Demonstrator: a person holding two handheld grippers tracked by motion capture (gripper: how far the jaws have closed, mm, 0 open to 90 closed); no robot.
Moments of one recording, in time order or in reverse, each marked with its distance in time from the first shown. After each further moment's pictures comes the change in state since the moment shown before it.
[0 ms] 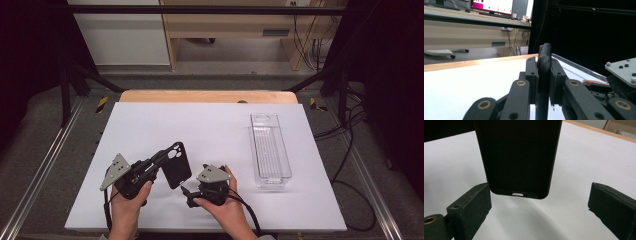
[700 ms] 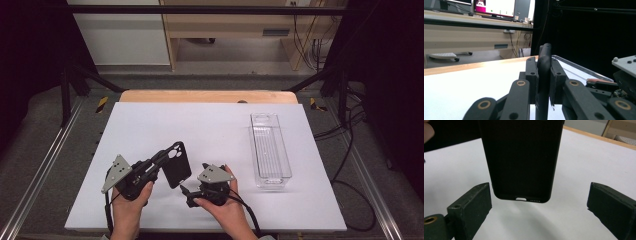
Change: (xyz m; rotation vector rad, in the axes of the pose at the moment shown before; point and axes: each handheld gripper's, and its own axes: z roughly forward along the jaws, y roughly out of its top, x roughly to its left) left arm -0.008 0.001 0.000 -0.013 0.018 0.027; right arm 0.002 0.006 -0.008 -0.052 0.008 0.019
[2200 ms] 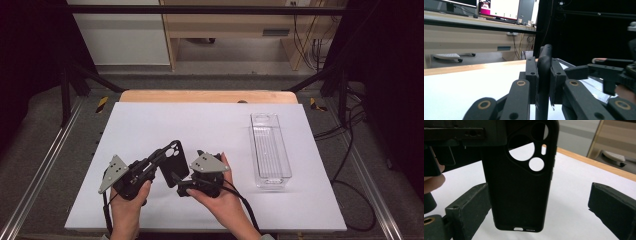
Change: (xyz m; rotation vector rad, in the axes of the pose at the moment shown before) left arm 0.004 0.000 -0.004 -0.026 0.026 -0.024; right arm 0.010 0.052 -0.003 -0.052 -0.049 -0.009
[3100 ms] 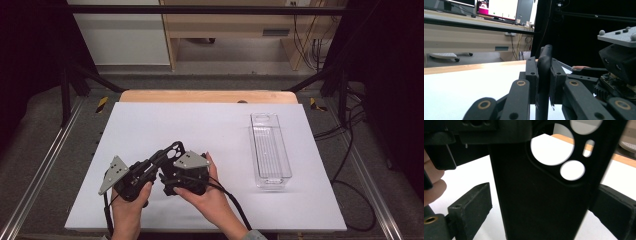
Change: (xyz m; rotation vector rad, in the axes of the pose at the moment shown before) left arm -0.006 0.000 0.000 -0.003 -0.016 -0.014; right arm 0.018 0.003 0.030 0.065 0.039 0.007
